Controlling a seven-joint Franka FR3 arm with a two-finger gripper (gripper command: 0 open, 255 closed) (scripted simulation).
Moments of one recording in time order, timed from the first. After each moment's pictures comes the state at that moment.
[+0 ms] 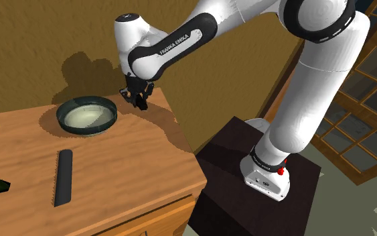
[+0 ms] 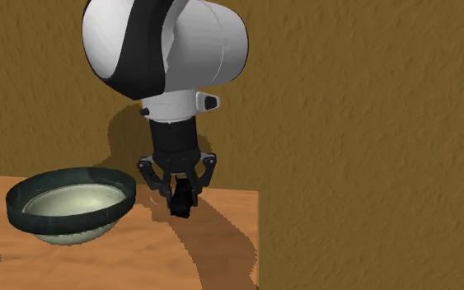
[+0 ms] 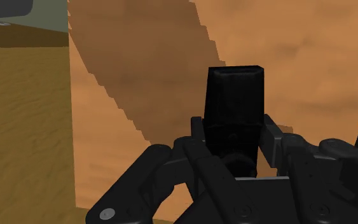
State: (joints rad) arm 0.02 0.18 0.39 -2.07 -0.17 2.27 0.76
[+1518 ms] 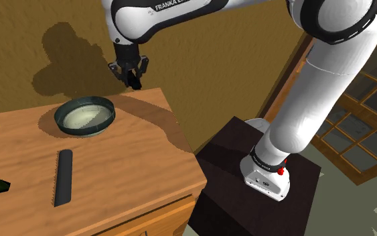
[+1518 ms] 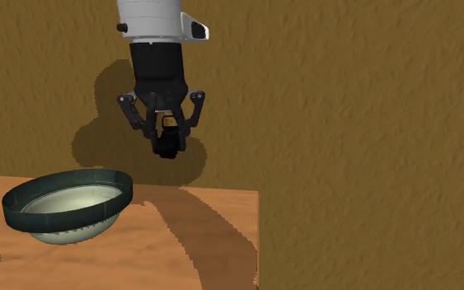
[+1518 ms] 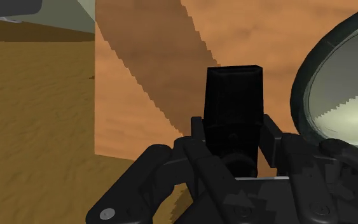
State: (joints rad) arm 0.03 0.10 0.41 -1.87 -0.11 2.00 0.73
